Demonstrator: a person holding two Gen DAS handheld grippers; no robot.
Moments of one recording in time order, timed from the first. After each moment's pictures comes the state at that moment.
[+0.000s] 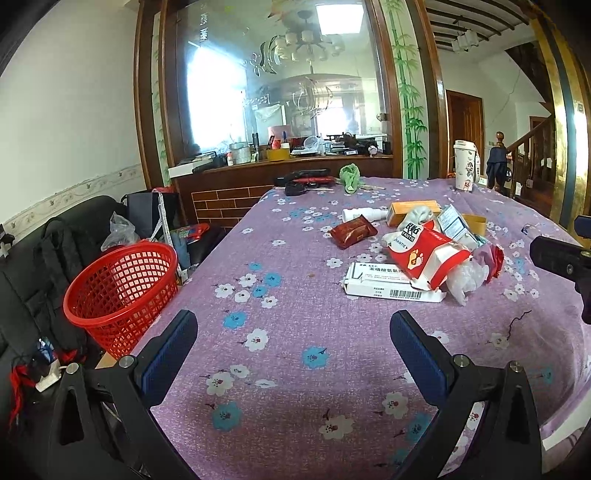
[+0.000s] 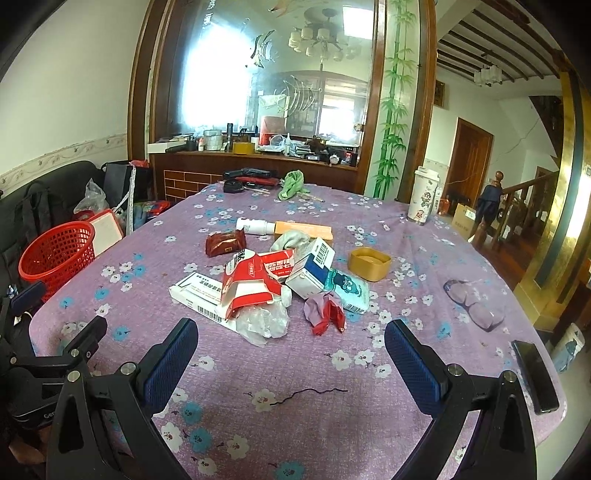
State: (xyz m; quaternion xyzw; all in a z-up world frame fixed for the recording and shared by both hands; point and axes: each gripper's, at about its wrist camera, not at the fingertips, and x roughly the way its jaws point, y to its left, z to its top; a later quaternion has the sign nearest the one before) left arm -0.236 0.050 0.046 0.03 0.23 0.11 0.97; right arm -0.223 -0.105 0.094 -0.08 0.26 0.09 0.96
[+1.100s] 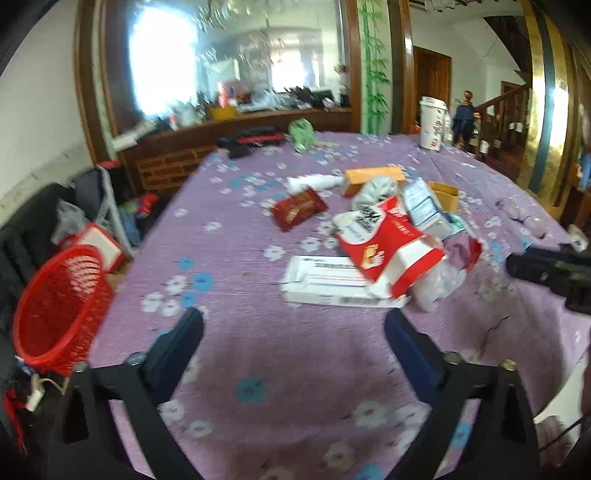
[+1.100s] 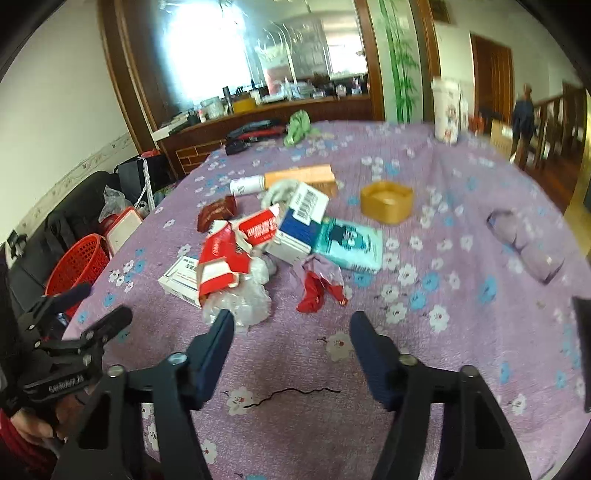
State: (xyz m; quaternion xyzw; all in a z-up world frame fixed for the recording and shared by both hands) left arm -0.153 0.029 0.058 0.02 0.35 0.00 0.94; right arm -0.142 -0.169 0.066 0.05 0.39 0.16 0.90
